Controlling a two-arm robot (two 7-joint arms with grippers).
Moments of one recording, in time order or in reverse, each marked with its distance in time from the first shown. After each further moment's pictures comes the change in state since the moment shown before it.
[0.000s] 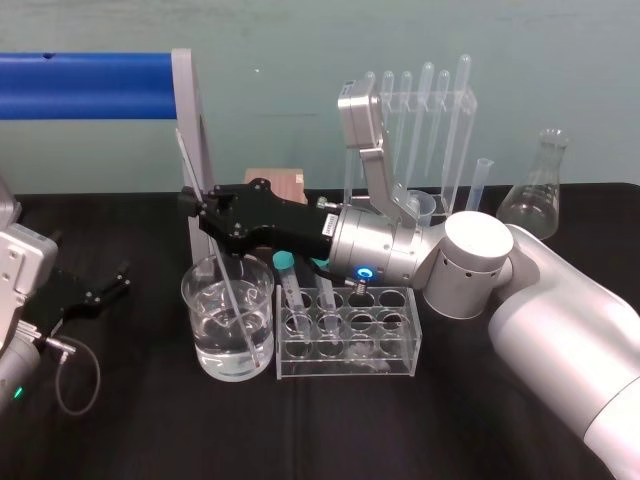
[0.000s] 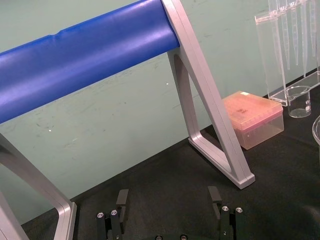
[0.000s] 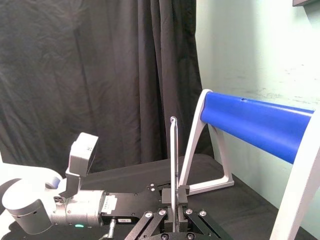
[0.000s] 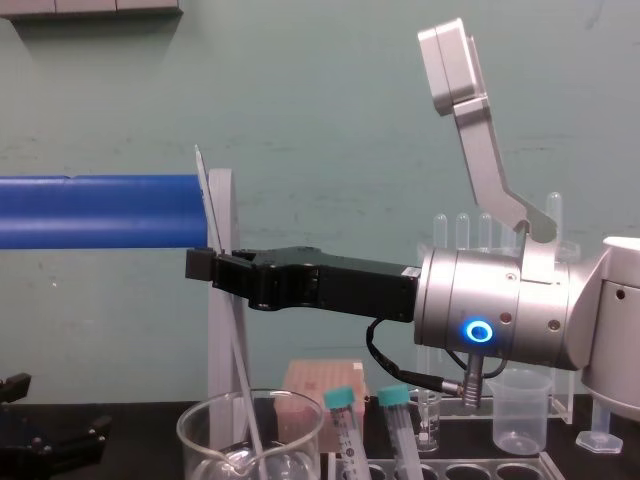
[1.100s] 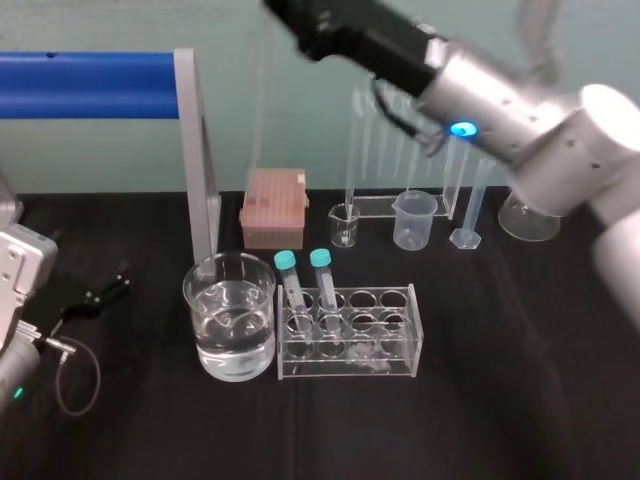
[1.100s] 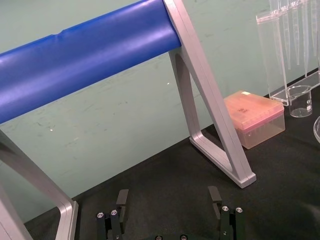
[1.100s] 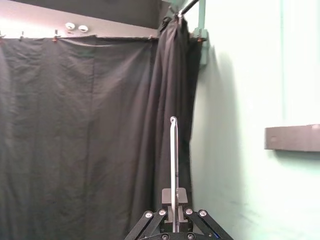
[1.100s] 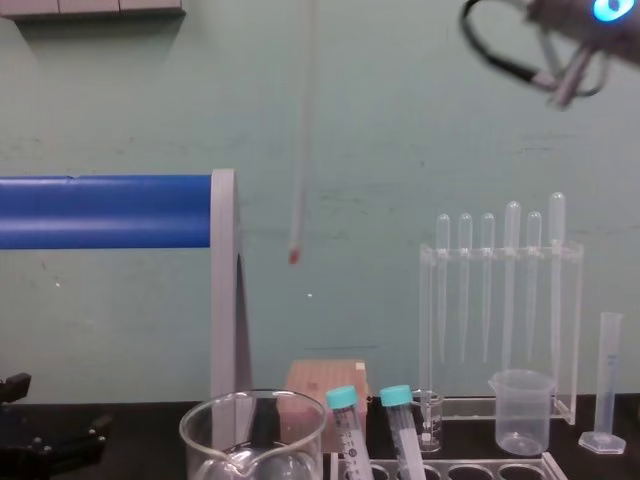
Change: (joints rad) left arm 0.000 0.000 0.000 0.000 0.000 0.000 0.000; right arm -0.002 0.137 0.196 -0.408 0.197 0.040 -0.056
